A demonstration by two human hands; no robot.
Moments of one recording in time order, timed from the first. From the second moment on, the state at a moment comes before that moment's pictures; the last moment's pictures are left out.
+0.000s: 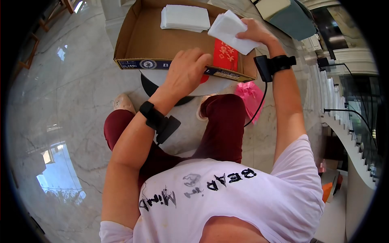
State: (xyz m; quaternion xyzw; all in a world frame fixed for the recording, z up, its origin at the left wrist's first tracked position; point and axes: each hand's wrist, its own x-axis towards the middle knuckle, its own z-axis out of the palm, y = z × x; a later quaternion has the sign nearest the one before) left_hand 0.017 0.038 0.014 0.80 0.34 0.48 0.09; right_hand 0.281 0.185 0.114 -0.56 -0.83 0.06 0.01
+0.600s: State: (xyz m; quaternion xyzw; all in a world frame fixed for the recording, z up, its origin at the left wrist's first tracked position) left_hand -0.020 0.050 0.039 0.22 0.22 0.70 0.64; right_hand 0.148 0.134 0.118 -0.41 -0.76 0.43 0.26
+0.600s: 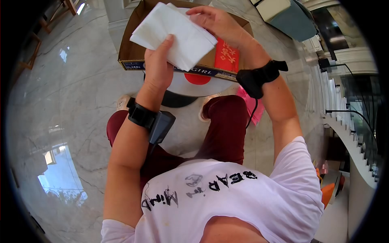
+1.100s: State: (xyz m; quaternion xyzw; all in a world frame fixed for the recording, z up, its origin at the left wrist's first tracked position) left_hand -0.067 0.060 0.037 0.12 0.25 0.81 0.52; right_hand 0.178 0.210 0.032 -0.44 -0.89 -0.10 0.04
